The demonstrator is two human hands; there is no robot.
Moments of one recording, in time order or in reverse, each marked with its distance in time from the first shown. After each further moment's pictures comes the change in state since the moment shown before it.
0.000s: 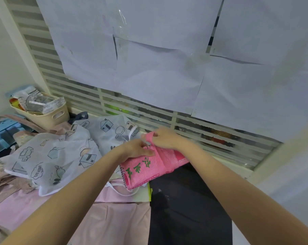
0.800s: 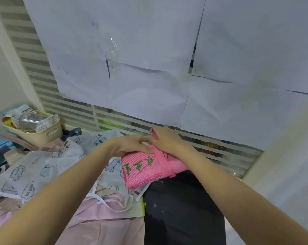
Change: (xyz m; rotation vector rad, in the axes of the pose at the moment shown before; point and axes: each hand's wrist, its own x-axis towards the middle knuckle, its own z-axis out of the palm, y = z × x) left_hand -0.016 0.057 -0.033 -0.099 -0.281 0.096; right_hand -0.016 0.003 -0.036 -0.199 0.265 -0.053
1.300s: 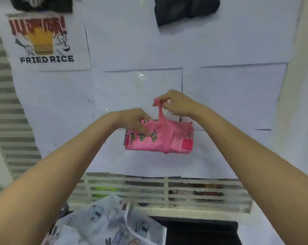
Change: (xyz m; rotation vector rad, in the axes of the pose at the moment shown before) left_hand -0.067 0.183 -0.121 0.861 0.216 0.477; right_hand 0.034 -0.080 -0.215 0.094 0.454 0.026
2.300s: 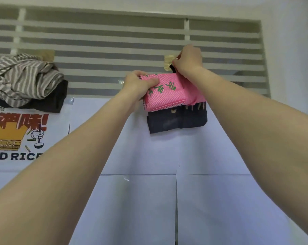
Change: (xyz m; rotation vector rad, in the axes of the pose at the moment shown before) left_hand 0.065 0.131 -0.250 -0.888 0.963 0.463; right_hand 0.170 -0.126 -0.274 -0.469 1.028 -0.022
